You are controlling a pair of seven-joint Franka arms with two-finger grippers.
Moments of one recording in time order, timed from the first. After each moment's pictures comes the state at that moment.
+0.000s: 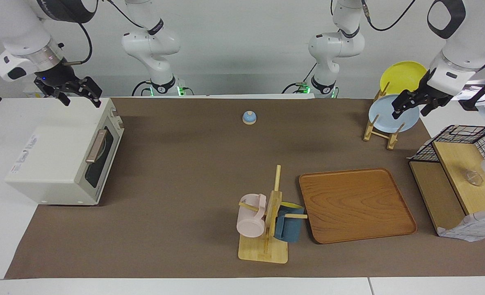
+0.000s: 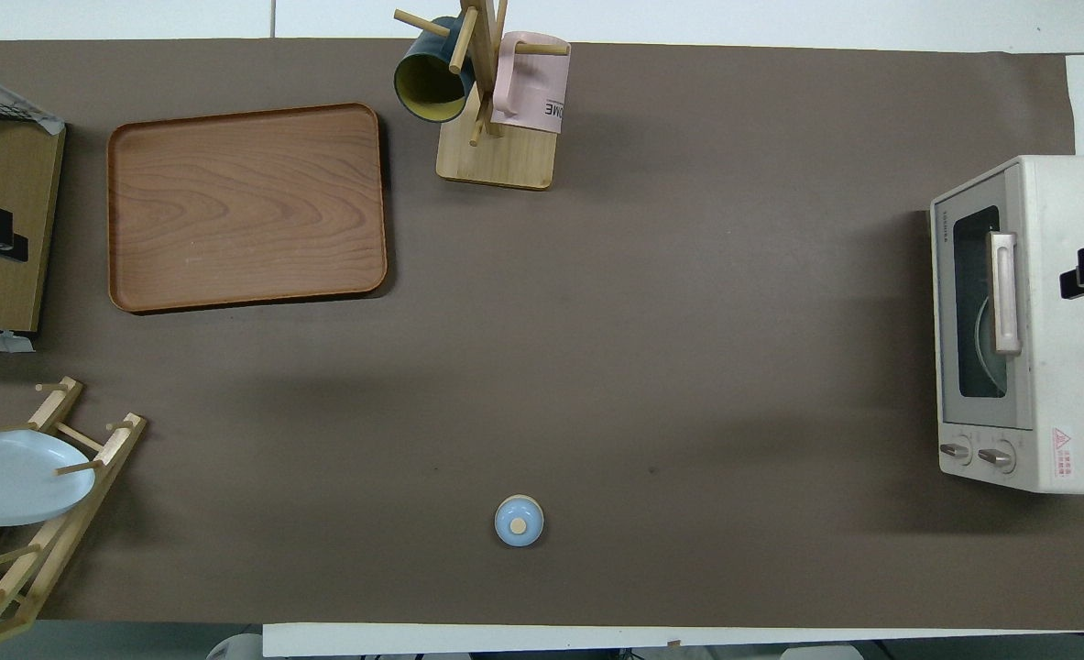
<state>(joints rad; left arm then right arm) -0.05 -0.02 0.02 -1.59 0.00 1.53 -0.03 0.09 -0.05 -0.23 -1.60 0.00 1.46 -0.03</state>
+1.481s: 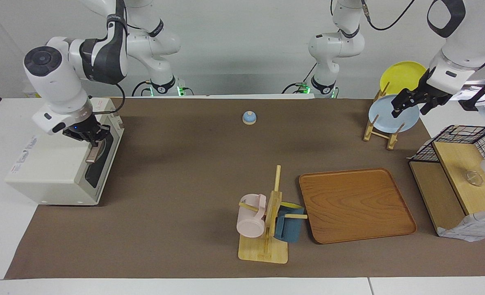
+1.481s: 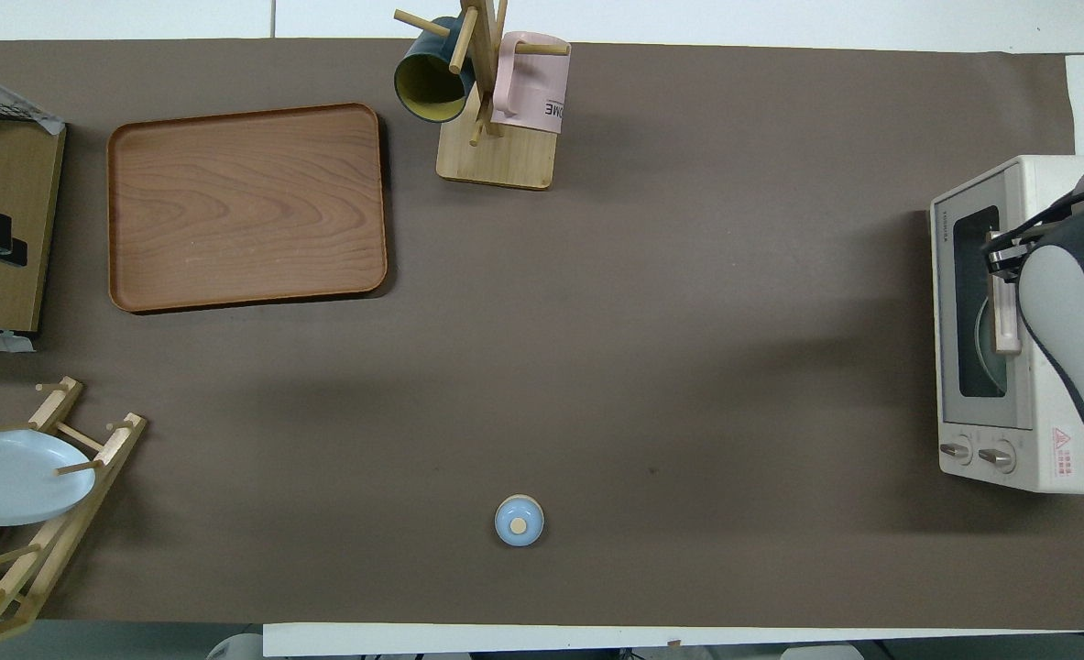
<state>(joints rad) -0.05 -0.02 0.02 -1.59 0.00 1.53 -0.03 0.12 0.06 -0.21 -1.85 -0.22 1.81 -0.15</state>
